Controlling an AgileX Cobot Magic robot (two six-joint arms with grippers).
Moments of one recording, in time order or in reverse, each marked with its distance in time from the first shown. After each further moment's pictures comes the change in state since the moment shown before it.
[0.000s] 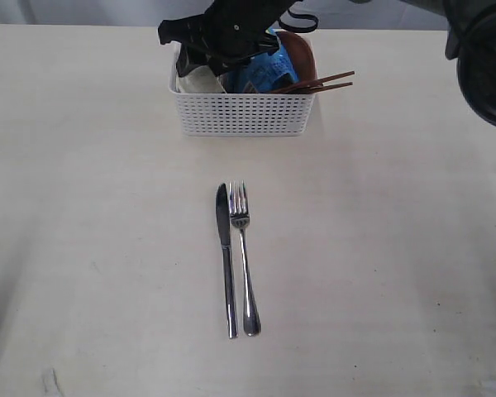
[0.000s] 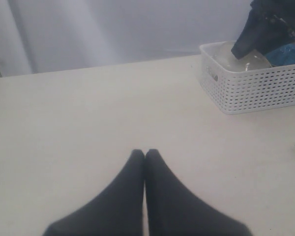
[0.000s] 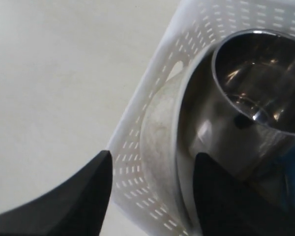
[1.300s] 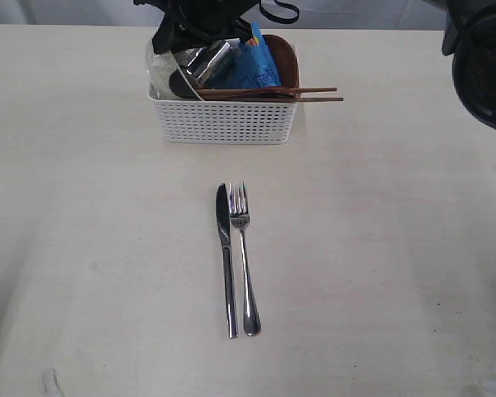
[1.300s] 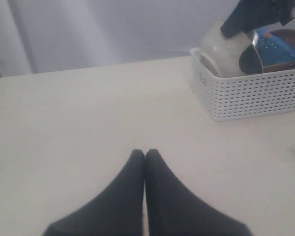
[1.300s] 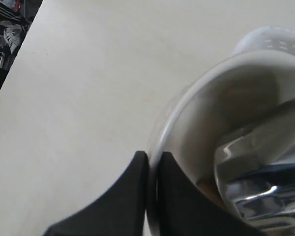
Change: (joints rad) left arm 0.000 0.000 0.000 0.000 0.000 0.000; right arm 0.000 0.012 -0.097 0.257 0.080 -0.087
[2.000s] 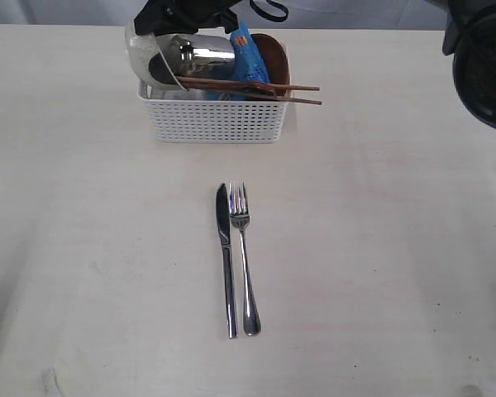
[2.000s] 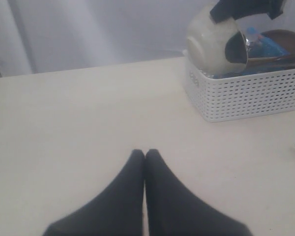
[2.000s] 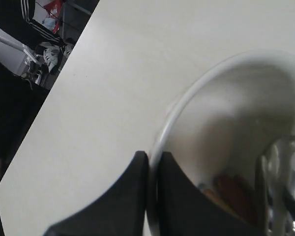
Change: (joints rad) left arm 0.000 0.000 0.000 0.000 0.000 0.000; right arm 0.000 0.000 -0.002 0.170 -0.040 -0.113
